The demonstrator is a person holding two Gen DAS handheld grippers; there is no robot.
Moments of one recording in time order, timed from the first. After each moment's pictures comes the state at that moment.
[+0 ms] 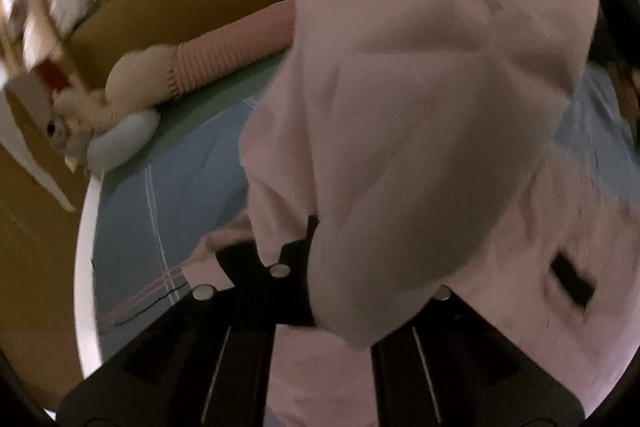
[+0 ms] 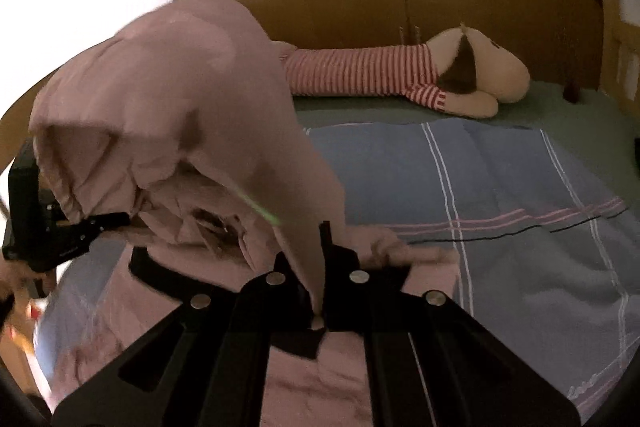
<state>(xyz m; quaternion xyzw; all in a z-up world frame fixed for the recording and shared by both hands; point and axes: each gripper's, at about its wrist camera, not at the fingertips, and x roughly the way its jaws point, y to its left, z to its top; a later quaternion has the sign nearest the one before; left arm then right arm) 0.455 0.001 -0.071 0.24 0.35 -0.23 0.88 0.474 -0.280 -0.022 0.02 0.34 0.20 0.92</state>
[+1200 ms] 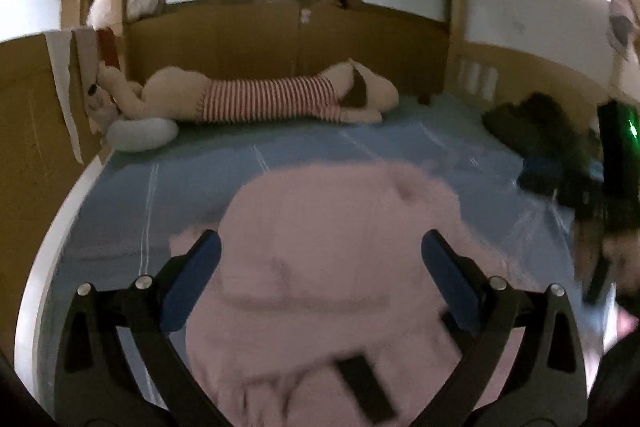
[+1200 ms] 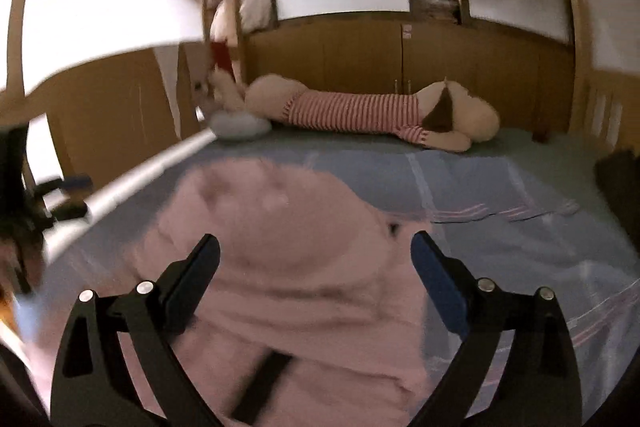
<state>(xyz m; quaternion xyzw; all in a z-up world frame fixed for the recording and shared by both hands) 0.355 0.013 -0.006 0.03 0.24 -0.20 0.95 0.332 -0.274 -0.009 0.03 0.25 0.18 0.95</state>
